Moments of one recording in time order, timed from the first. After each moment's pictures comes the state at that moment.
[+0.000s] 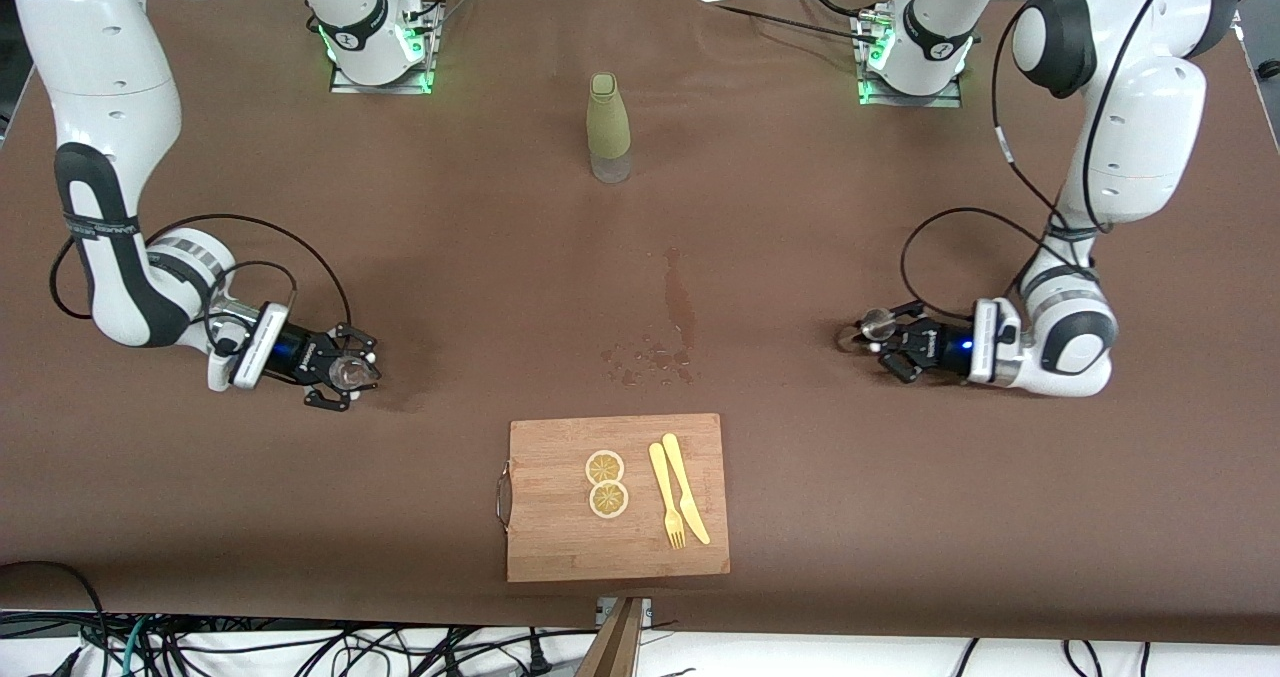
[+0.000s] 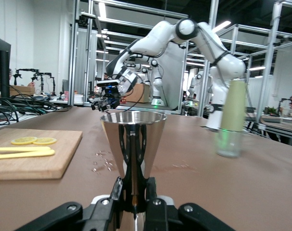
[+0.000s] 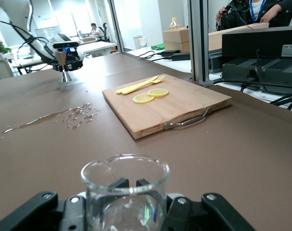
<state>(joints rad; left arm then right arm) 0.06 1.00 0.08 -1.56 -1.39 1.40 2.49 -0.02 0.74 -0.11 -1.81 1.58 1.92 -2.33</state>
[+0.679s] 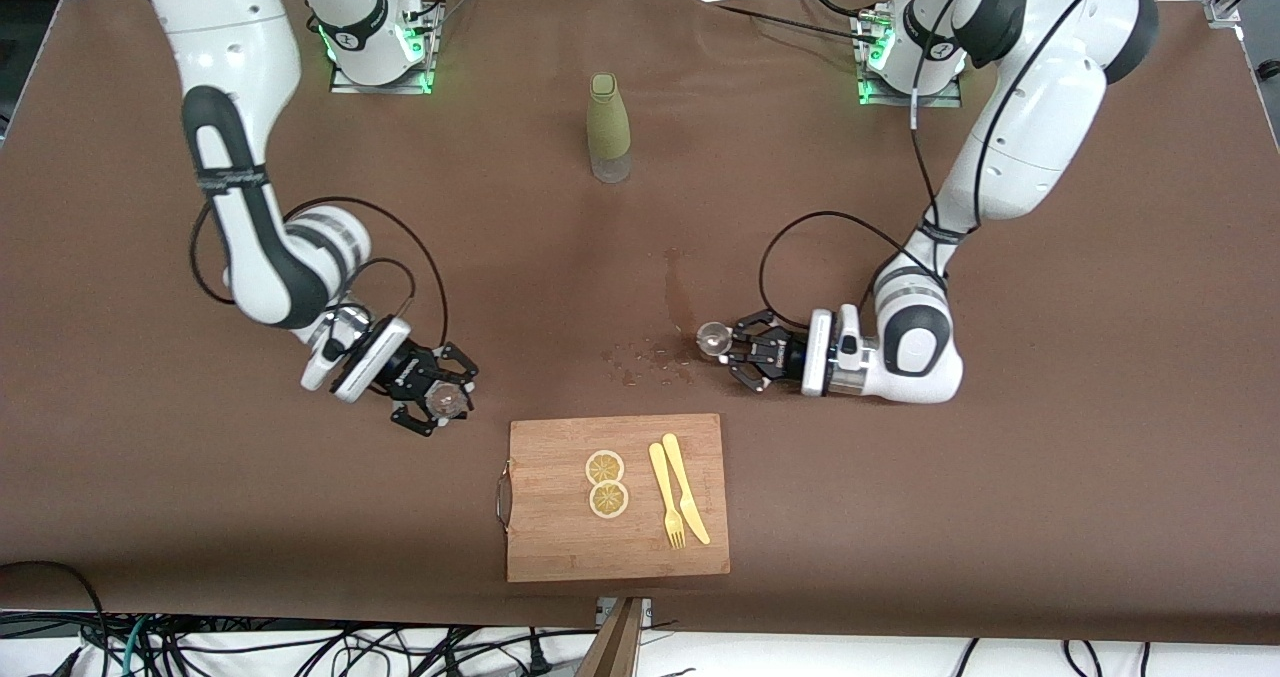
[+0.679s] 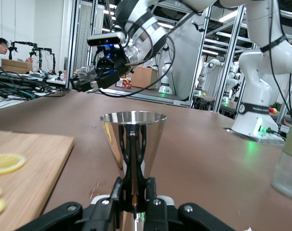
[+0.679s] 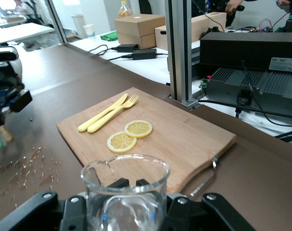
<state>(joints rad) -0.11 1.00 -0.19 -1.51 -1.47 1.81 2.32 0.38 0.60 -0.10 -1.80 1.91 2.49 -2.16</state>
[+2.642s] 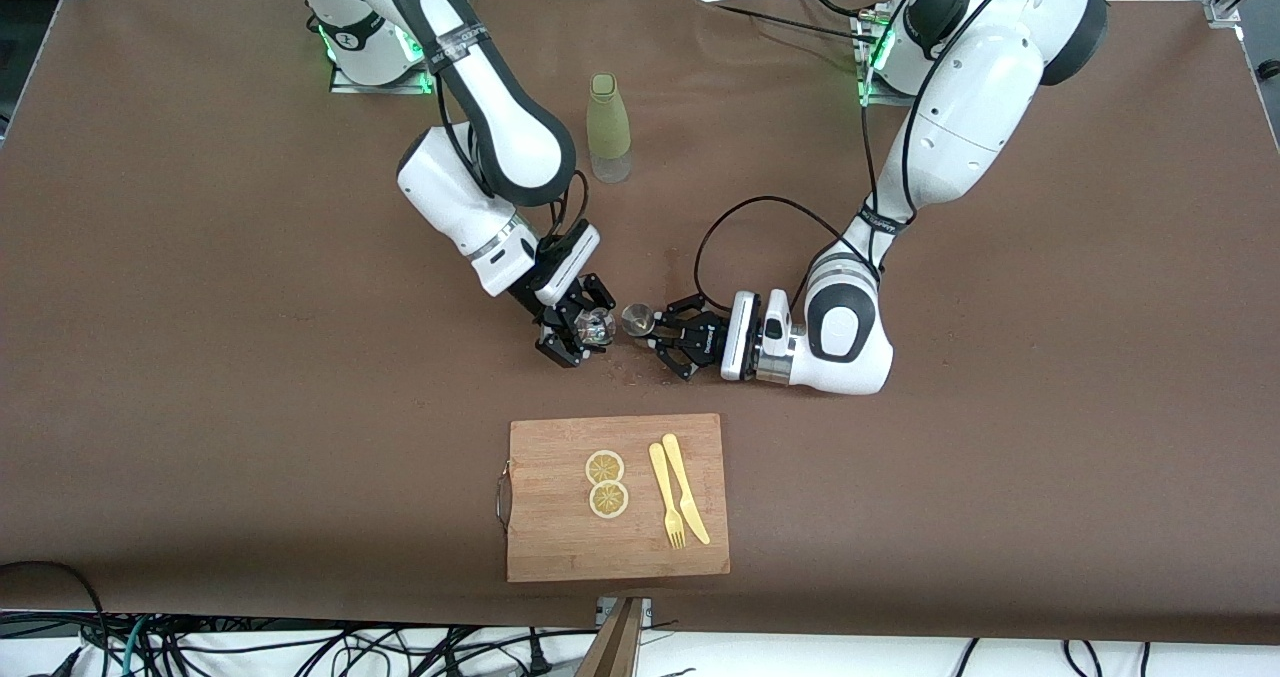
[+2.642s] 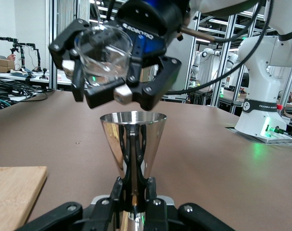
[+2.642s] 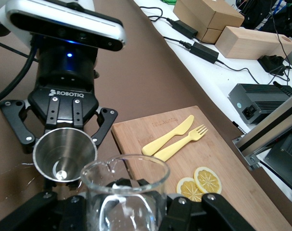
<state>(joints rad) -0.26 1.00 -0.19 -1.41 -1.49 1.91 2.27 0.80 0.56 -0.09 -1.73 1.69 2.98 -2.15</state>
